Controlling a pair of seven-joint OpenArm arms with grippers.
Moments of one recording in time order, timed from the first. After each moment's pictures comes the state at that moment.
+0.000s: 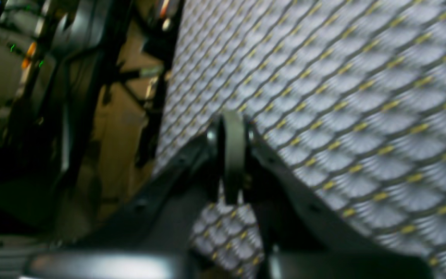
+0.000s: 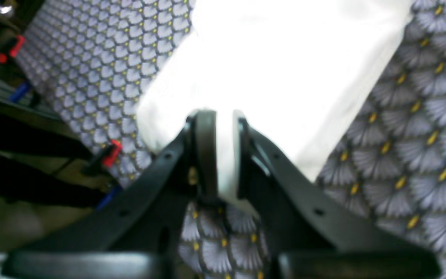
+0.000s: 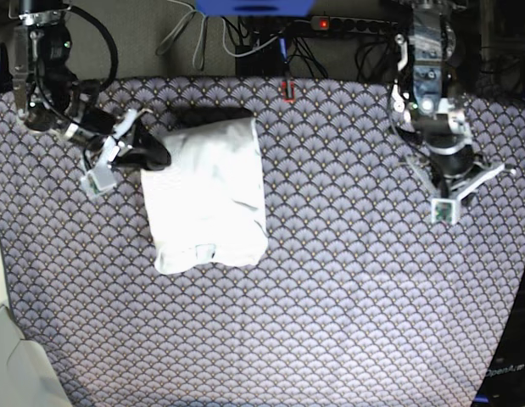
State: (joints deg) left arm 13.2 -9.5 -4.2 111.7 30.4 4.1 47.7; right arm -15.4 21.9 7.6 94.9 47.3 39.6 -42.6
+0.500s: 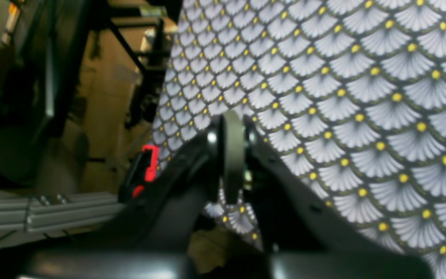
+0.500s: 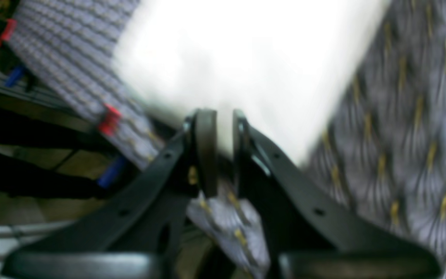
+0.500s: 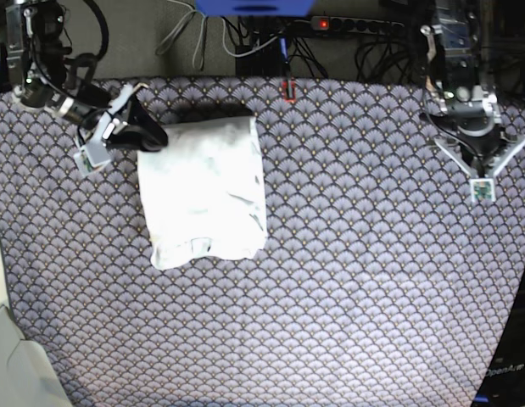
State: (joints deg) left arm 17.1 -11.4 -14.6 111.4 20.0 4.0 47.9; right arm -23.5 25.0 7.0 103.1 47.2 39.1 -35.4
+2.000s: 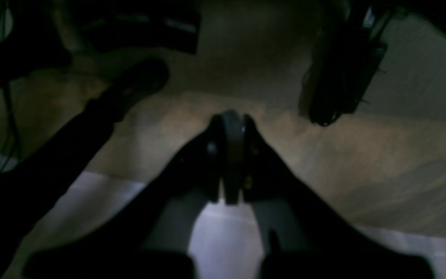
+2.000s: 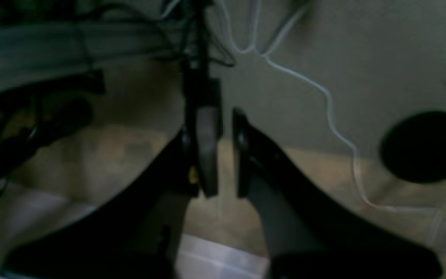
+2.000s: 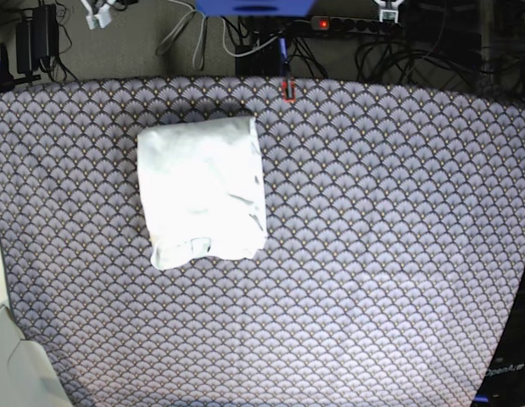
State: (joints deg) left arm 28.3 -9.3 2.8 46.1 -7.6 4.5 14.8; right arm -20.2 16.2 16.1 21.9 -7.0 39.2 10.8
